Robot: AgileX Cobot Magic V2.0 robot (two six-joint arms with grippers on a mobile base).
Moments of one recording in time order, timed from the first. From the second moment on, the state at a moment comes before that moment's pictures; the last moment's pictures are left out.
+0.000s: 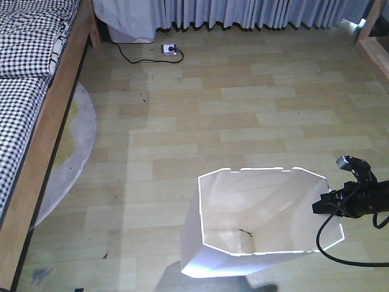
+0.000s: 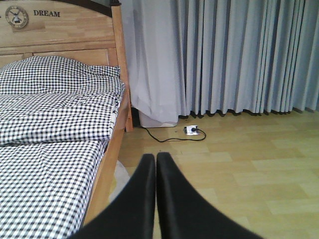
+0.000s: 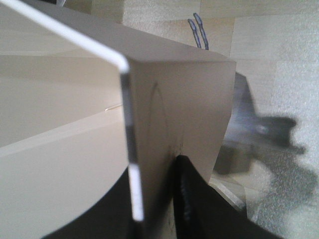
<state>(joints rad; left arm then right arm) 0.08 -0.02 0.03 0.04 0.12 -0.05 -0.47 2.31 -0.90 1.23 0.69 -1.65</state>
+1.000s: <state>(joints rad) 0.08 -0.02 0.03 0.04 0.12 -0.05 -0.47 2.31 -0.90 1.23 0.69 -1.65</state>
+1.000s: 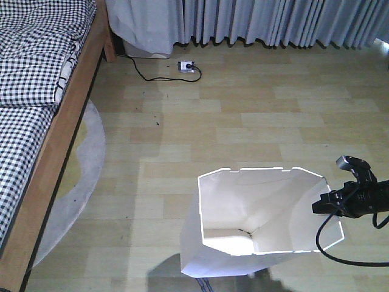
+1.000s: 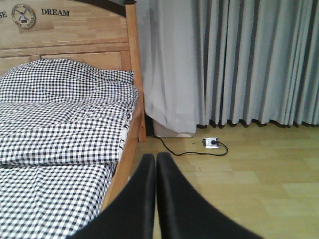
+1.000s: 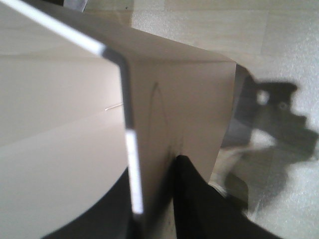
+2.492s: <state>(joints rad) 0.08 -0.02 0.03 0.04 0.12 -0.05 -0.47 2.31 -0.90 1.23 0.69 -1.65</state>
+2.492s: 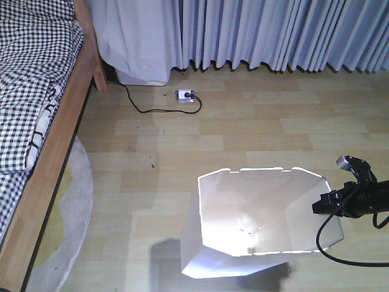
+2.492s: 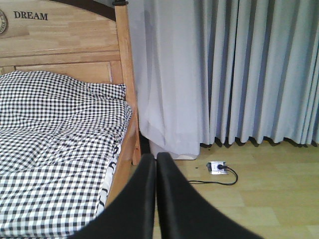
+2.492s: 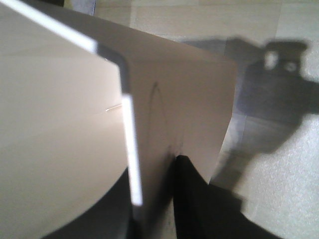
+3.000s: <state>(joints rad) 0.08 -0.02 0.03 0.04 0.12 -0.05 -0.47 2.31 -0.90 1.23 0.69 -1.65</state>
